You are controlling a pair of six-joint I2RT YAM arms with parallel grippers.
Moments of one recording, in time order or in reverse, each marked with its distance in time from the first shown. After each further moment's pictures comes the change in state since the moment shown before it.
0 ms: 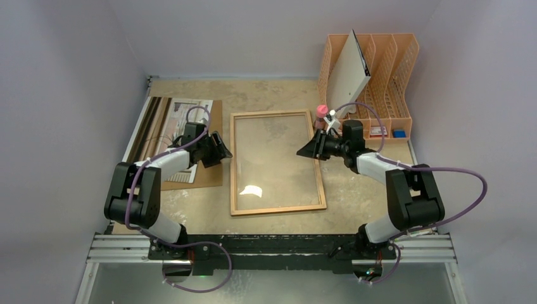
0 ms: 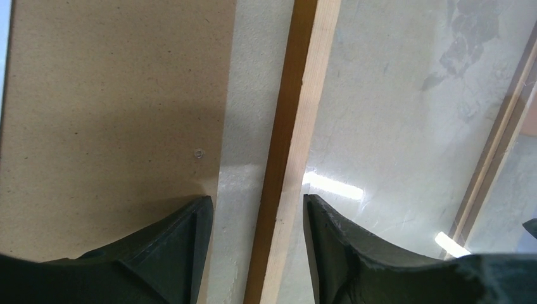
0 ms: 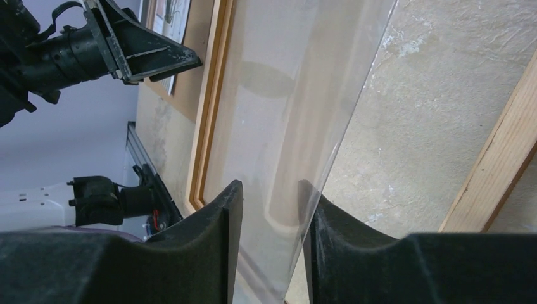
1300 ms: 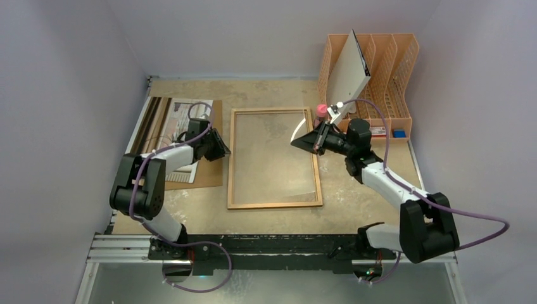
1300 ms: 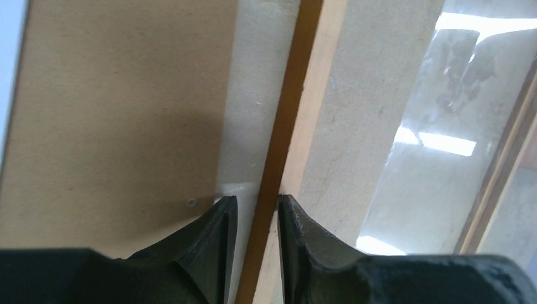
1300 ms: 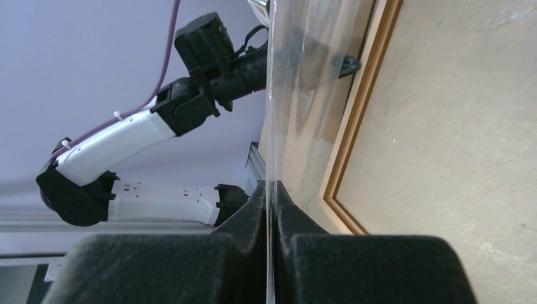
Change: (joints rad) left arm -0.016 0.093 0.045 0.095 -0.044 -0.019; right arm 0.062 -0.247 -0.034 0.185 -0.034 0.495
